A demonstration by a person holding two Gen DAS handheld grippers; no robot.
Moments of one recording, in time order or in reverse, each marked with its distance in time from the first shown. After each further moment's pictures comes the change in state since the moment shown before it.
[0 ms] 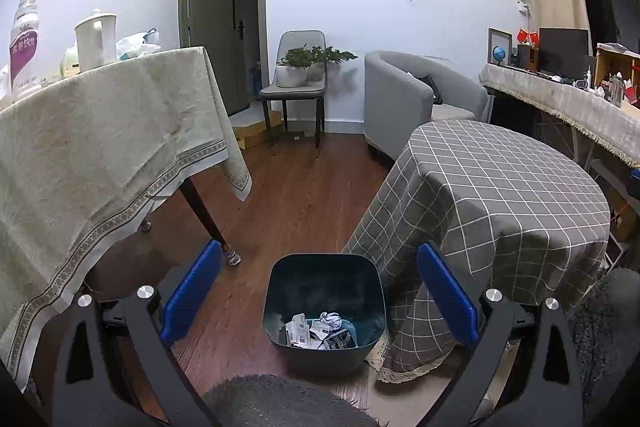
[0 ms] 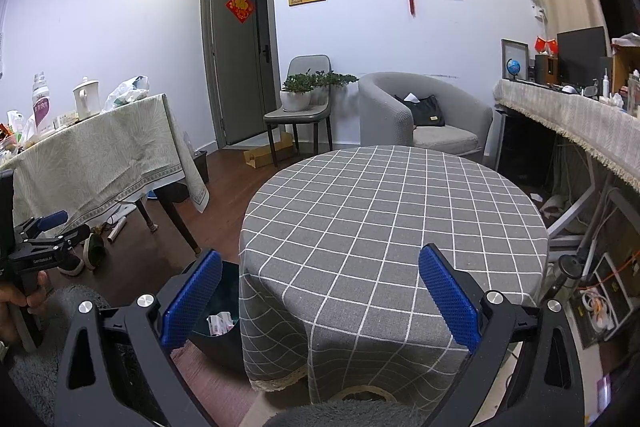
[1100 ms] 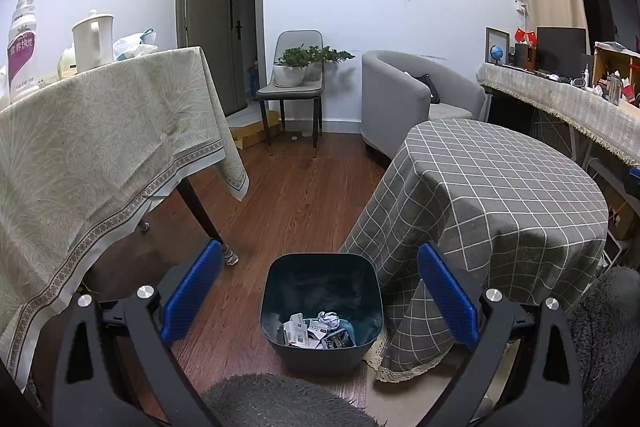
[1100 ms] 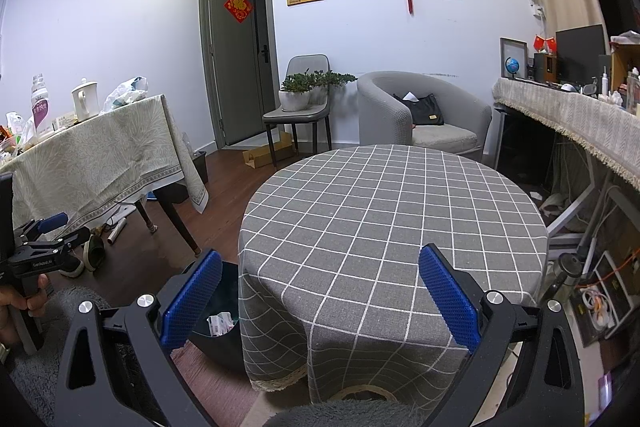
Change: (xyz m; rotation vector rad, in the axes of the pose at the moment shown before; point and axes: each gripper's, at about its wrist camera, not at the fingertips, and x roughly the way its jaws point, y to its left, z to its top) left arm 0.002 0.000 0.001 0.002 0.002 -0.010; right arm -0.001 -0.001 -0.002 0.004 0.002 -0.001
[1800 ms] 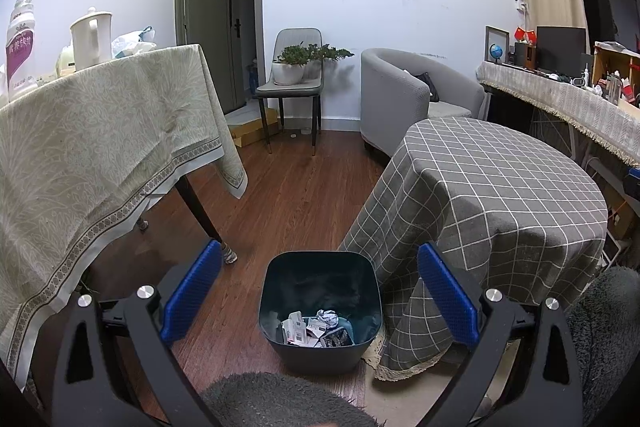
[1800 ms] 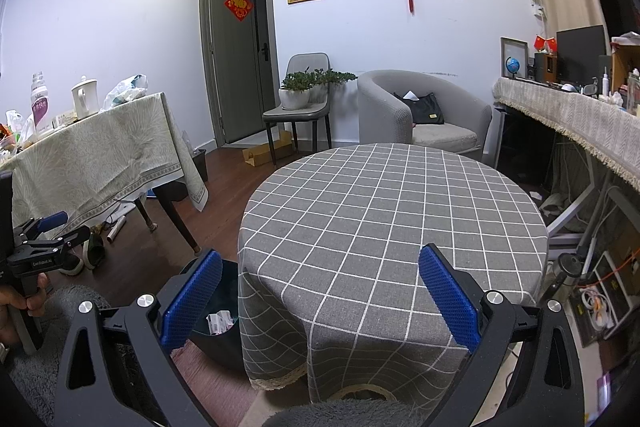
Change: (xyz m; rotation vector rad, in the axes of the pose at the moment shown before) left arm 0.003 0.001 -0.001 0.002 0.006 -0.008; right arm 0.000 0.001 0.001 0.000 0.001 0.000
